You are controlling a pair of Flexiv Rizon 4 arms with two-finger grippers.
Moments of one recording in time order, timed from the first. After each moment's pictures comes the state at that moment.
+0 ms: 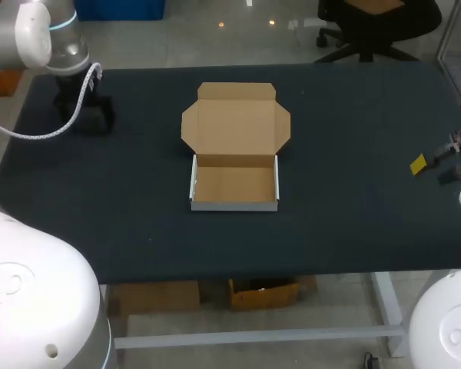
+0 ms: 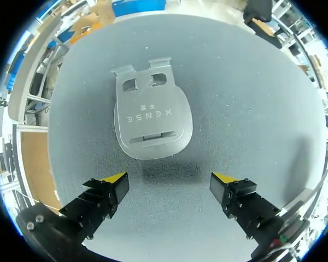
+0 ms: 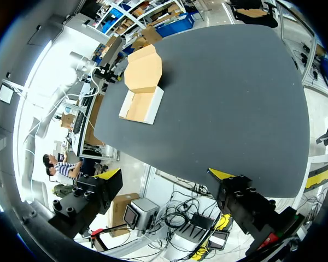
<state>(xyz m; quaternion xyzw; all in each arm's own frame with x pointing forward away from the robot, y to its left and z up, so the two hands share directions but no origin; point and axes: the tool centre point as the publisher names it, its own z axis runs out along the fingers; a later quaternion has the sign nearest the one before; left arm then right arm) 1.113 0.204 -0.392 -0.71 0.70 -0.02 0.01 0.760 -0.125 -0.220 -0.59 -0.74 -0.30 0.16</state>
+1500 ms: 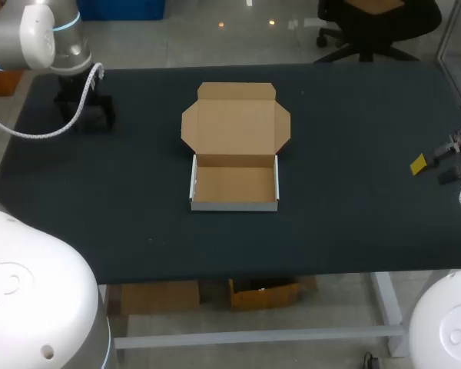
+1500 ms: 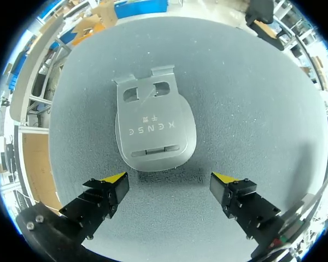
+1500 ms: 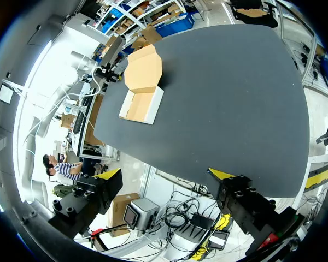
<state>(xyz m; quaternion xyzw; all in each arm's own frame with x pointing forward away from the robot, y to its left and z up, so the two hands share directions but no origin) 1.127 0.206 -0.396 -0.72 0.70 -0.02 0.02 0.760 -0.125 -0.220 -0.59 -0.74 -0.30 0.16</state>
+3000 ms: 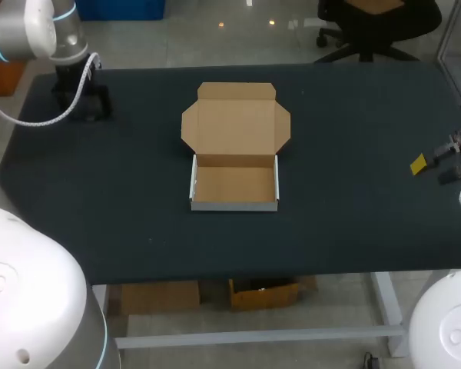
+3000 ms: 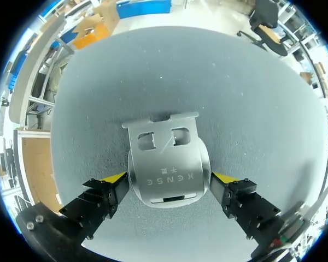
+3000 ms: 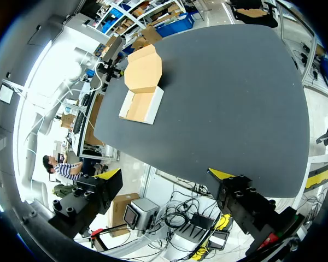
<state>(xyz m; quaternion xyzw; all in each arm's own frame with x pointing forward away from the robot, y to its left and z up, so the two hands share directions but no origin) 1.170 0.223 -0.398 -0.72 0.69 -0.03 0.02 0.760 -0.125 -0.220 -0.59 -0.74 -0.30 0.16</state>
